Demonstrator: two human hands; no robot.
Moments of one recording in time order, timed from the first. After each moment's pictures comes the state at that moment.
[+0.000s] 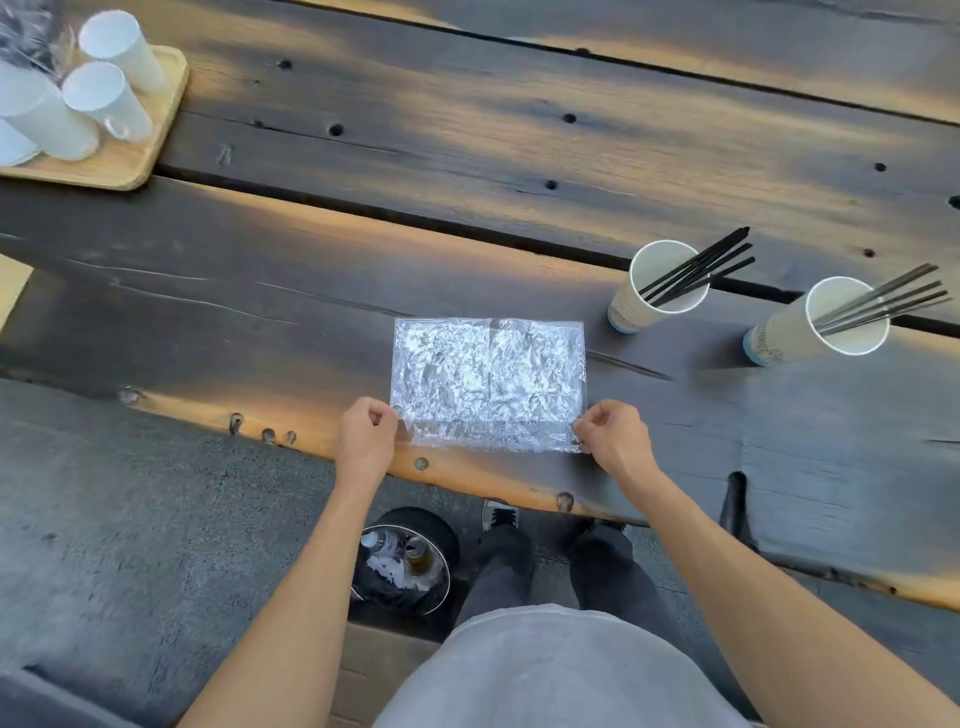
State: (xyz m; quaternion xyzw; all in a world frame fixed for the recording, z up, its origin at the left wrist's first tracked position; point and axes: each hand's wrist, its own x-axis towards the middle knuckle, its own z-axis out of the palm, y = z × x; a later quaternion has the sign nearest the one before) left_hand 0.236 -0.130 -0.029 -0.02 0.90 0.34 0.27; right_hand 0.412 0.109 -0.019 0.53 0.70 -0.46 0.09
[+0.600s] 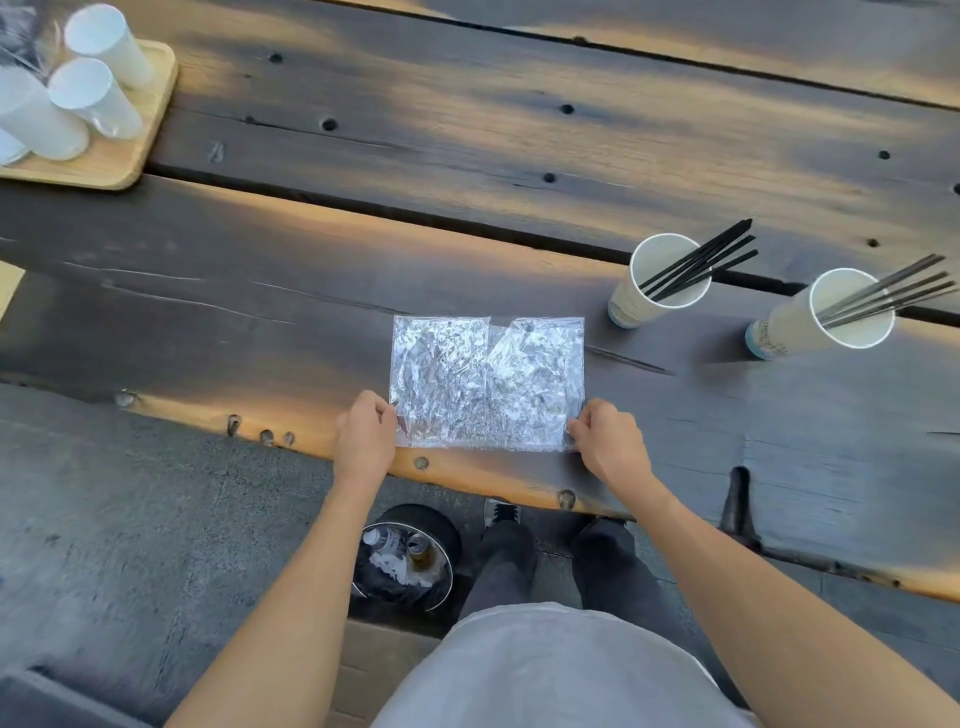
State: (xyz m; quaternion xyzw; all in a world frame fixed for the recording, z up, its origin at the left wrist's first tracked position) left_hand 0.232 -0.127 -0.031 0.05 0.94 0.24 0.24; right_hand 0.408 0.098 -0.024 0.48 0.79 -0.34 0.17
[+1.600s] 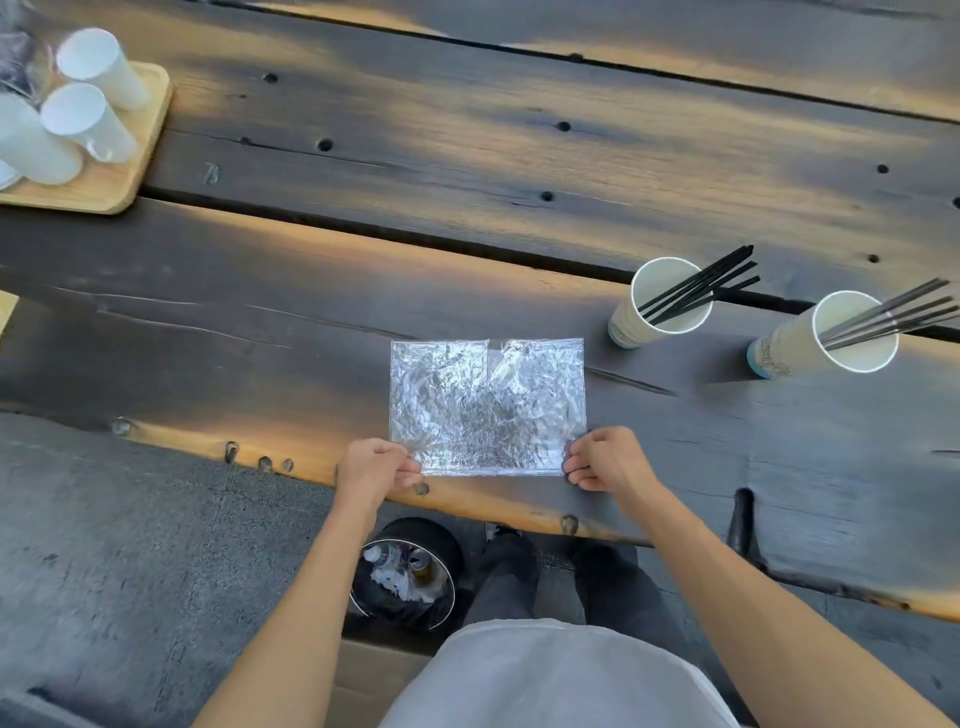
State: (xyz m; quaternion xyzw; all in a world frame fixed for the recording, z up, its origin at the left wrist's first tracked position) left_hand 0.232 -0.123 -0.022 -0.18 0.81 0.39 0.40; right_hand 0.400 0.111 -0.029 0.60 0.55 -0.56 0.15
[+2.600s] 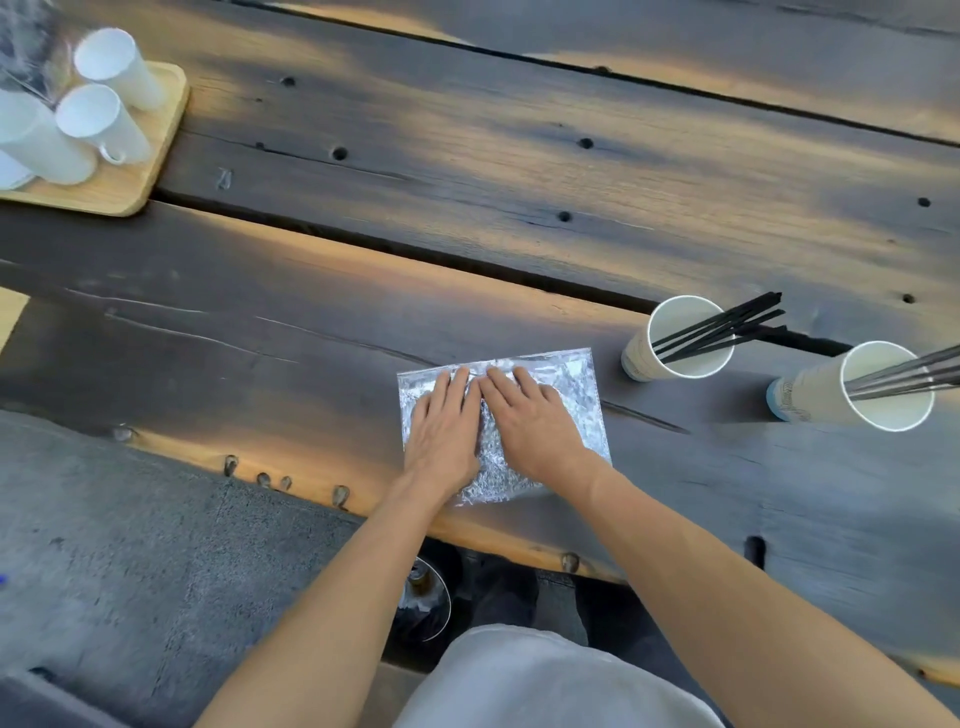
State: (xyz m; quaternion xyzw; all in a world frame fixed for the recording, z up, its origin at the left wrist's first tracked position) left_hand 0.227 -0.030 -0.026 0.37 0.90 0.01 0.25; right_hand 0.297 0.097 -0.027 0.08 0.97 -0.12 0.22
